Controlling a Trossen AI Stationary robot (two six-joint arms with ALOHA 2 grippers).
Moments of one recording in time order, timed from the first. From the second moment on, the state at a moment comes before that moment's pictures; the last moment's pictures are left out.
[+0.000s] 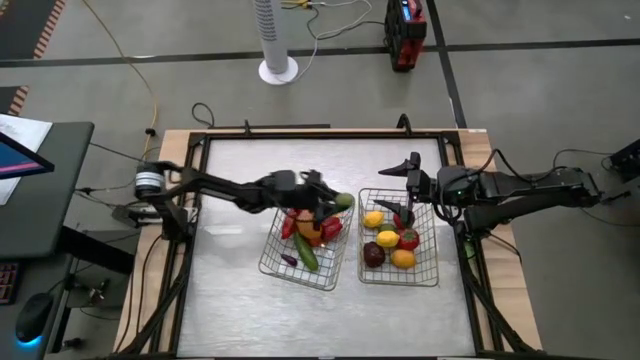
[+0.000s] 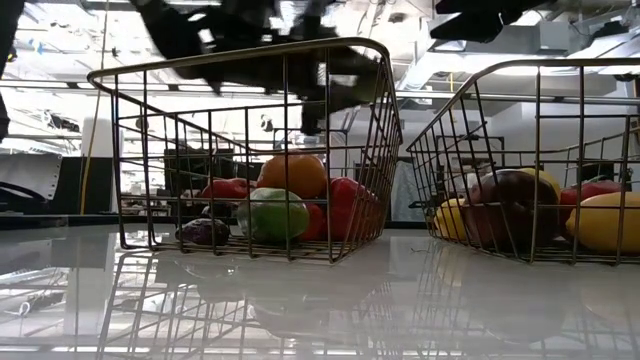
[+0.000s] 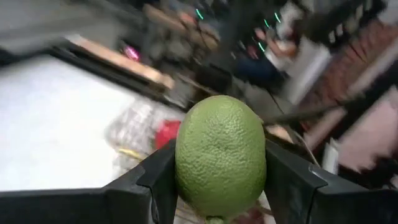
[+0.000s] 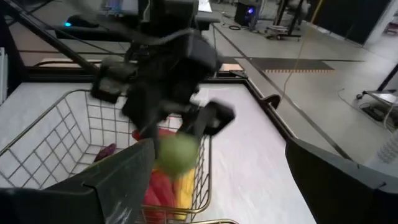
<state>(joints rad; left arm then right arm) 0.12 1.72 0.87 0.75 0.12 -0.43 0.07 0.84 0.76 -0.18 0.31 -0.04</state>
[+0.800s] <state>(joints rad) 0.03 1.97 1.38 0.19 0.16 -0.06 0.07 0.80 0.76 -0.21 0.39 -0.05</state>
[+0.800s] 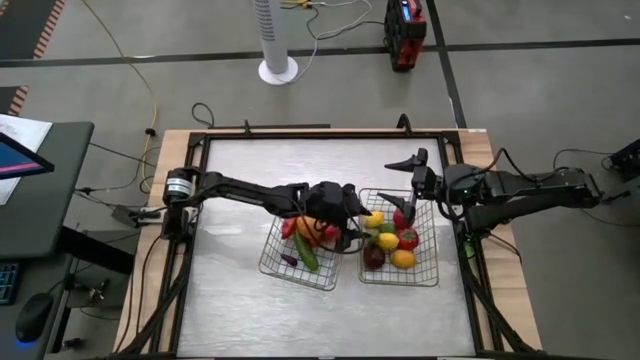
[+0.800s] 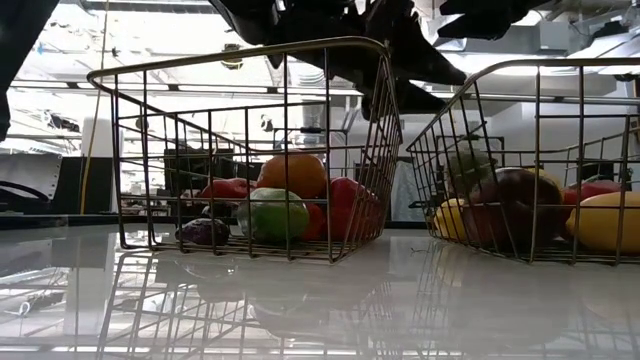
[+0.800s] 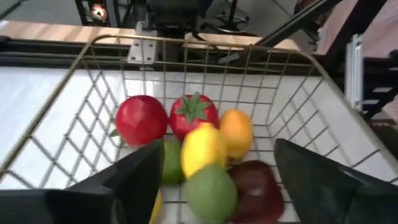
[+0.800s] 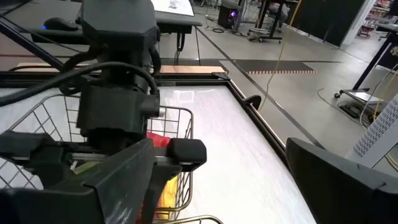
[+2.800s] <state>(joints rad) 0.37 1.14 0.68 0.24 -0.12 0.34 -0.26 0.73 0.62 -0.18 0.34 -0.10</state>
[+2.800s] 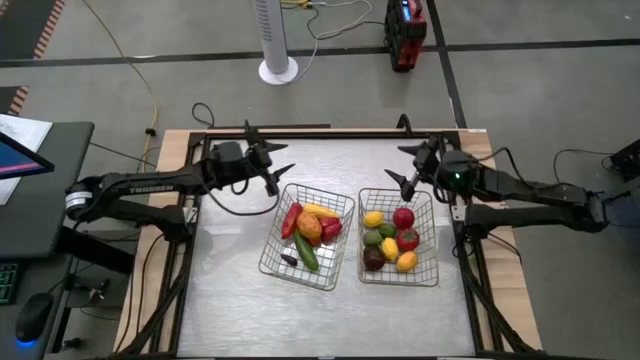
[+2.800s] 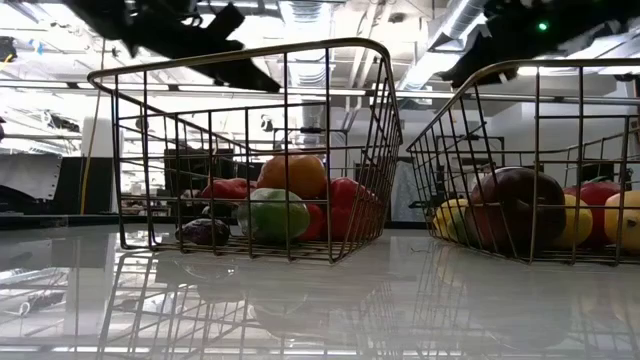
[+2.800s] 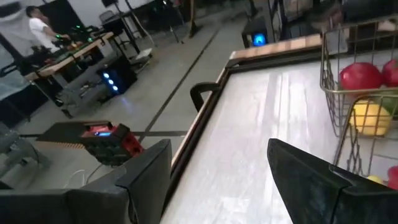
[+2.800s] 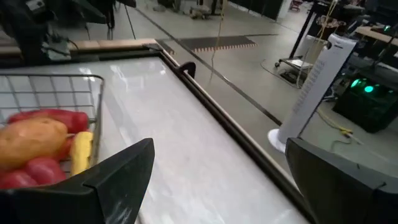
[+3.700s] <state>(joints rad) 0.24 0.57 0.22 0.41 -0.11 0.16 -0.10 0.55 0.06 0.47 0.34 0.23</state>
